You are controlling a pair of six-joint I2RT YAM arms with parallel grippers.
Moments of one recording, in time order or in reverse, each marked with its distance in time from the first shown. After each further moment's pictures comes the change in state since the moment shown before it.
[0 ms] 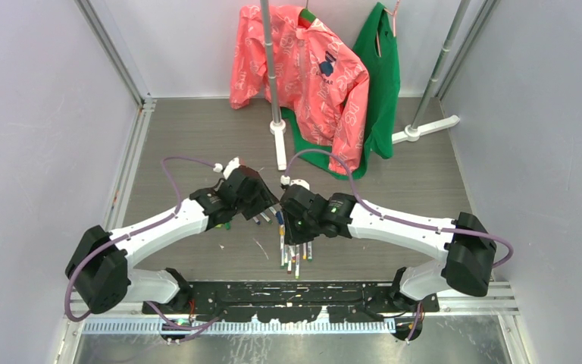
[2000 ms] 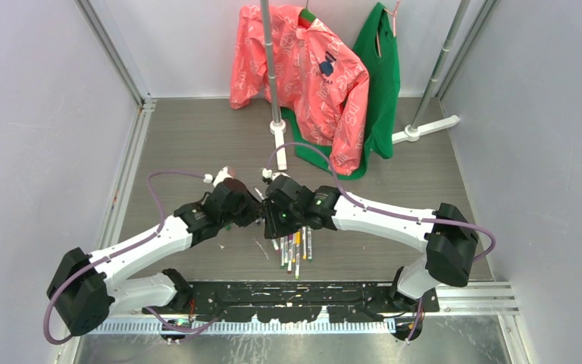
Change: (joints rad) left arm -0.008 -0.158 -0.145 0.065 0.038 -0.048; right arm -0.003 0.126 0.121 0.098 -0.085 -0.060
